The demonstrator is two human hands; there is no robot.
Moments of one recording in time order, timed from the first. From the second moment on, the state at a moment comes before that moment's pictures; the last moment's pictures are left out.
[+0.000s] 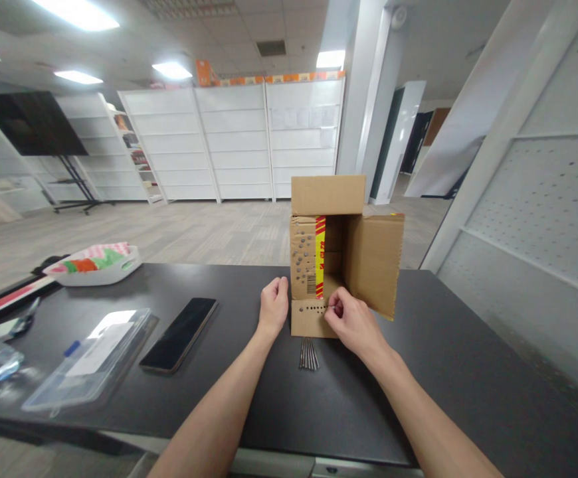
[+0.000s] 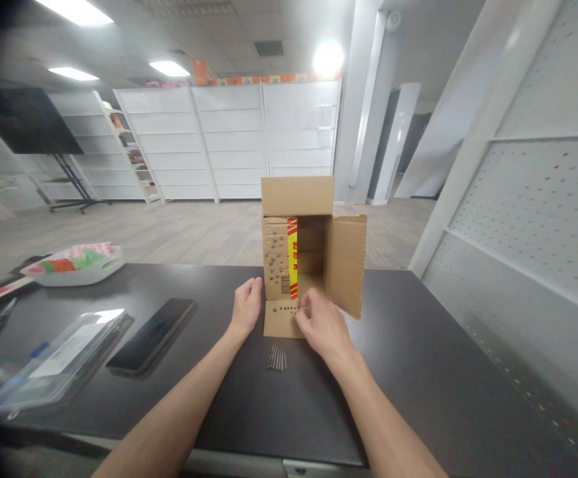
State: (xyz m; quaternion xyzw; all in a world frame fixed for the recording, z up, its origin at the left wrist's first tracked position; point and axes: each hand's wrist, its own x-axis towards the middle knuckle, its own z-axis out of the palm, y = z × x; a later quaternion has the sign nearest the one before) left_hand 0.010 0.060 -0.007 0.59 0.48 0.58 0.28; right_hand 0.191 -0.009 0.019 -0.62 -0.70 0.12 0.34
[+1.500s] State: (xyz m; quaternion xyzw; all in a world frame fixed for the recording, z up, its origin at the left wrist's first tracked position) left_hand -0.007 -0.006 -0.006 0.62 0.51 0.55 0.23; right_hand 0.189 -0.024 -0.010 -0.48 -0.73 -0.01 0.48
